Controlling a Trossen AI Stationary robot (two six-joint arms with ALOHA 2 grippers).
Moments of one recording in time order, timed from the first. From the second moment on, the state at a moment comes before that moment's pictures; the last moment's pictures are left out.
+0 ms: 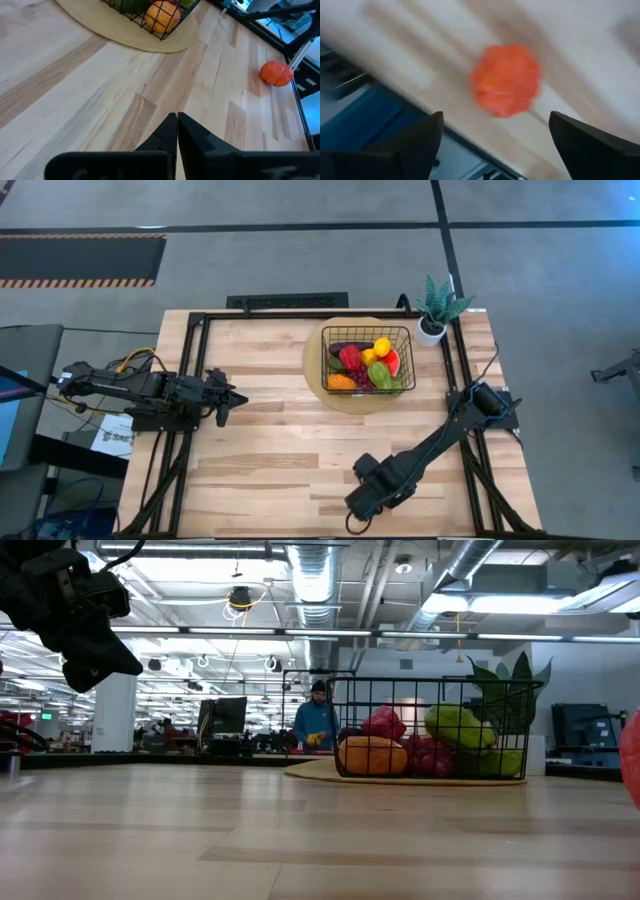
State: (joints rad) left arm -0.14 0.34 0.27 -0.47 -0.22 -0.65; right arm 0.63 2.02 1.80 -1.27 -0.11 1.50
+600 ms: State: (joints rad) left arm -0.14 0.34 0.27 -0.47 -0.22 -0.65; right arm 0.64 2.02 1.68 -1.16 -0.13 1.52
